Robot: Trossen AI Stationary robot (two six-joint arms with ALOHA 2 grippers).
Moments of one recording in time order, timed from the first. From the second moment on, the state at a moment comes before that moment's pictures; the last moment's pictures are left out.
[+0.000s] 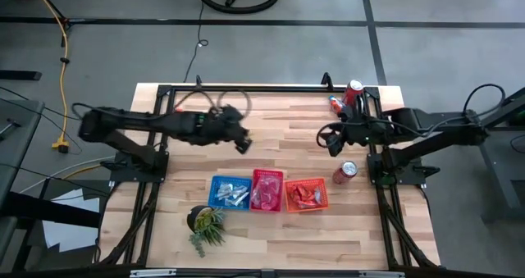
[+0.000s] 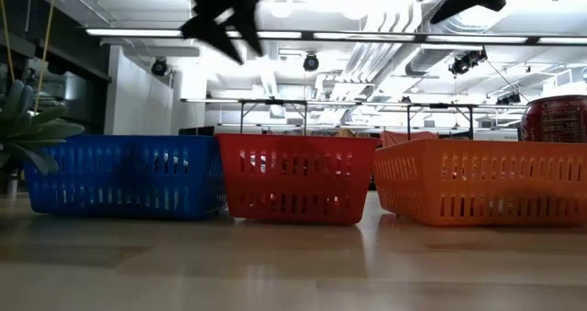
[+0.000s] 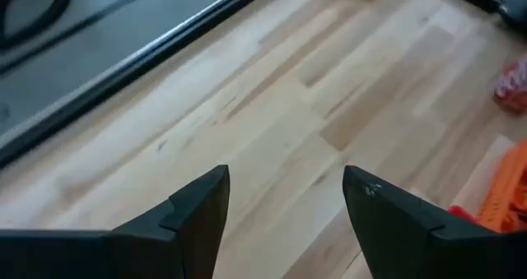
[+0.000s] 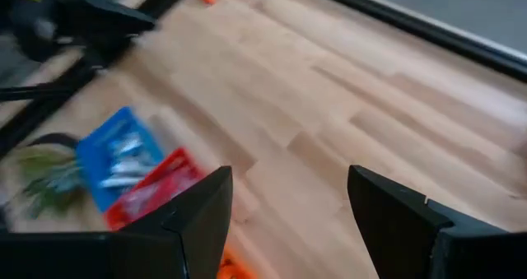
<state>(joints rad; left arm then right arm) -0.01 1.44 1.25 -0.72 -0.54 -0.61 0.13 1.02 1.19 -0.98 0.43 0.84</state>
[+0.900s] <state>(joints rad) 0.62 1.12 0.83 -0.16 0.13 -0.31 -0.71 1.51 1.03 -0.90 0.29 0.78</state>
